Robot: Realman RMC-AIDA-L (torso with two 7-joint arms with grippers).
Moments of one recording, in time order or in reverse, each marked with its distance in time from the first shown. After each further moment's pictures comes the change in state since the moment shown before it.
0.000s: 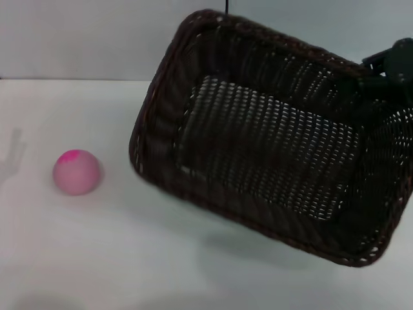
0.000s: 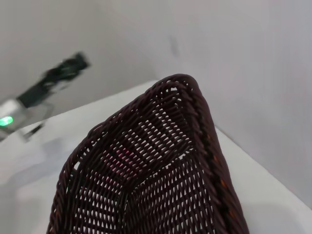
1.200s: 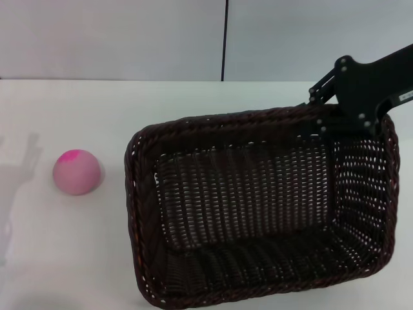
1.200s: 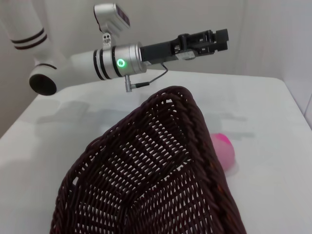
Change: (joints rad) left arm 0.023 -0.002 0.083 -0.041 0.000 -0.005 -0.041; right arm 0.160 -0.001 -0.104 0.186 -0.048 -0.060 -0.440
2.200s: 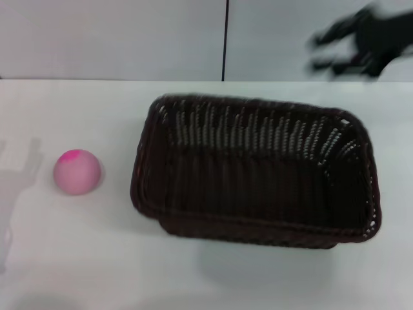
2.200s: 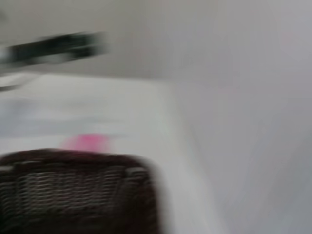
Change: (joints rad) left arm 0.017 0.001 0.031 0.001 0.000 0.001 -0.011; right arm -0.037 -0.022 0.198 0.039 0.003 0.269 -0.050
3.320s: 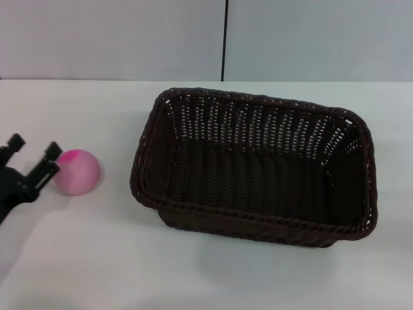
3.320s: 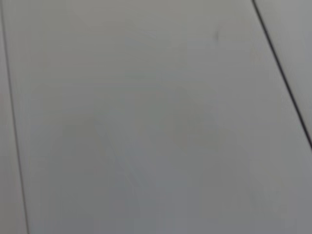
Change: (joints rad) left arm -0.052 0.004 0.393 0.210 0.000 -0.139 0.130; right arm -0.571 0.193 0.347 0.283 0.826 -0.040 -0.298
